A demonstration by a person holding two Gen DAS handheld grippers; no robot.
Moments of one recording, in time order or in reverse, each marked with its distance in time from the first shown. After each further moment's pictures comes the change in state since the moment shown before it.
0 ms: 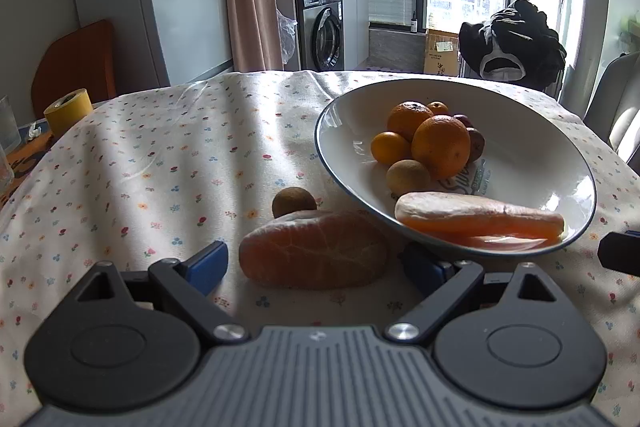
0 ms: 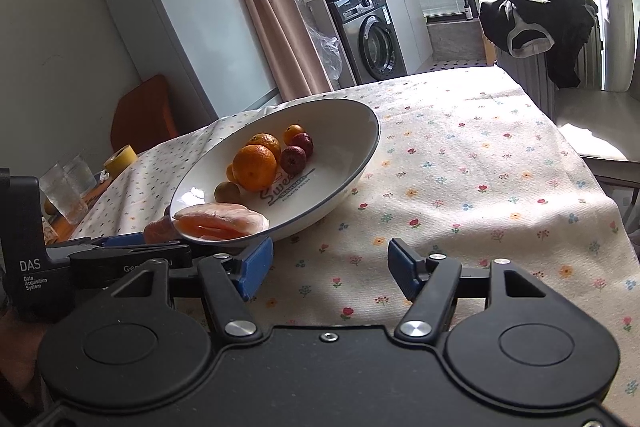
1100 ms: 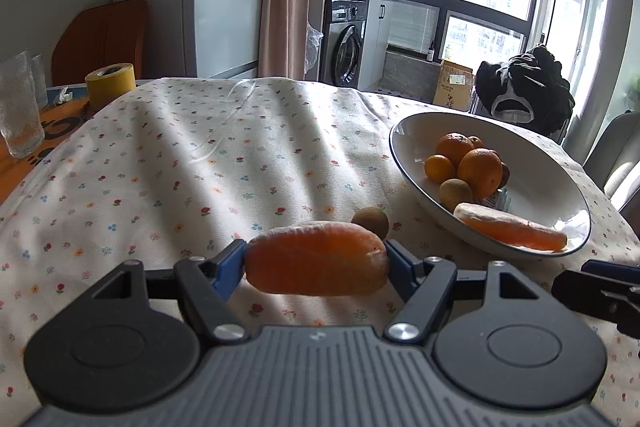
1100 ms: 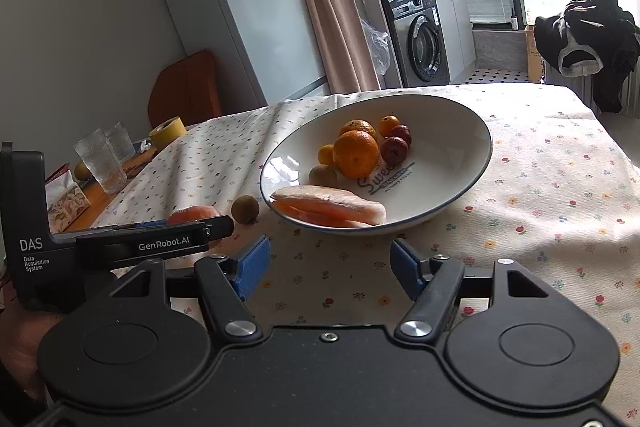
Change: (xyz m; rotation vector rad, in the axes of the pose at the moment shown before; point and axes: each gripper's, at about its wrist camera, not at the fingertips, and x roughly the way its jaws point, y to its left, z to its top) left arm -0.033 0.061 -0.009 -0.159 -0.039 -0.031; right arm 0.007 0.069 -0.002 -0.119 0.034 0.082
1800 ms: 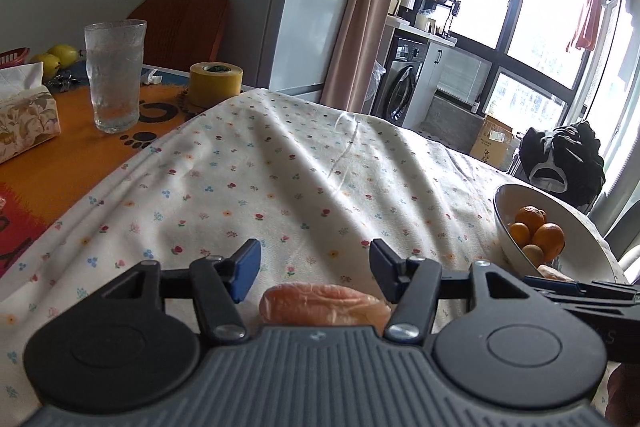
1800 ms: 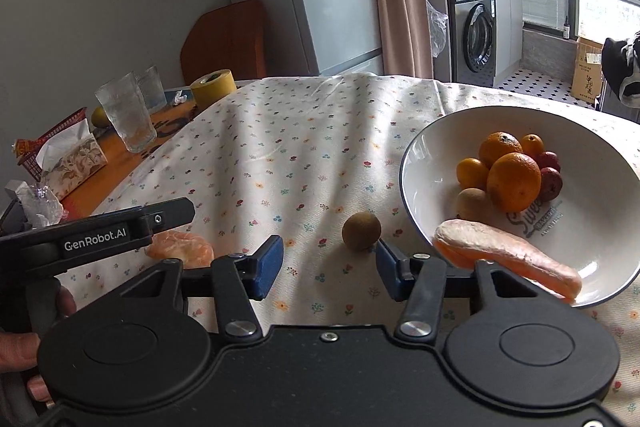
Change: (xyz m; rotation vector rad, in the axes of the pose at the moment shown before) left arm -0.034 0.104 0.004 -0.204 -0.070 0.065; right arm 0.076 0.101 0.024 -0.161 0.114 0.019
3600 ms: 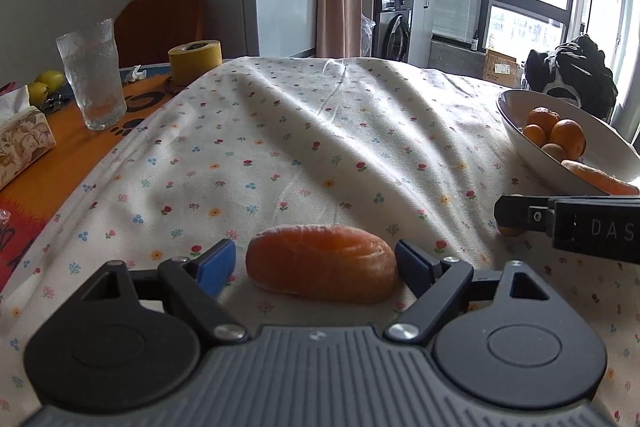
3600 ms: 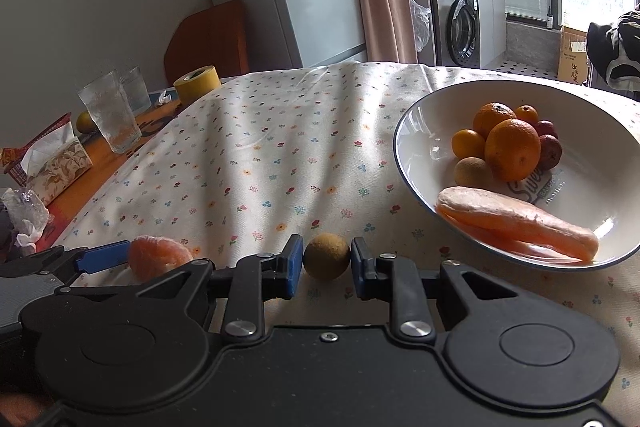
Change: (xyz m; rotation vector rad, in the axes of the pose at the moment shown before) left arm 0.011 -0.024 -0.035 0.217 0.085 0.069; right arm 0.008 -0.001 -0.017 0.062 -0.016 -0.026
